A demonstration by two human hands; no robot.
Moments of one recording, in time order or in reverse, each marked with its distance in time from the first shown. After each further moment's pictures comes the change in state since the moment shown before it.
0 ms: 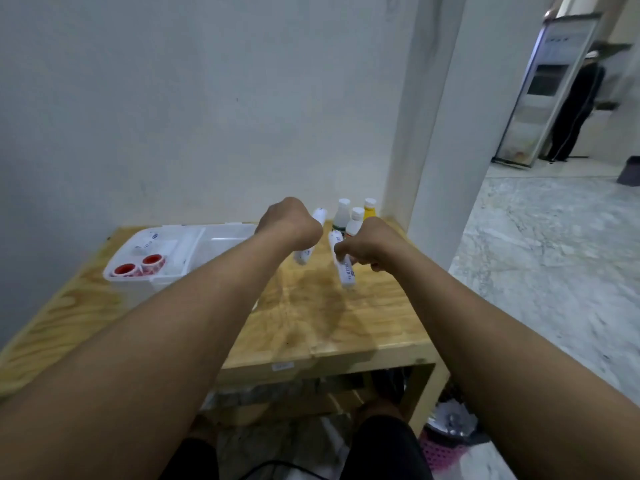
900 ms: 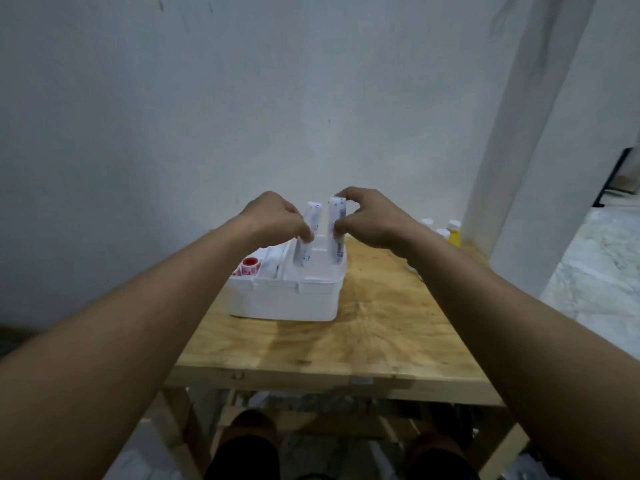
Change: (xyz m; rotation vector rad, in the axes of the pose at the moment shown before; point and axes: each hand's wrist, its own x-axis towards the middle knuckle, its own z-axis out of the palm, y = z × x) left_hand -0.014 -0.118 -0.103 -0.181 0.073 0.000; right_hand -0.009 -0.118 0.047 0.035 -0.065 -0.525
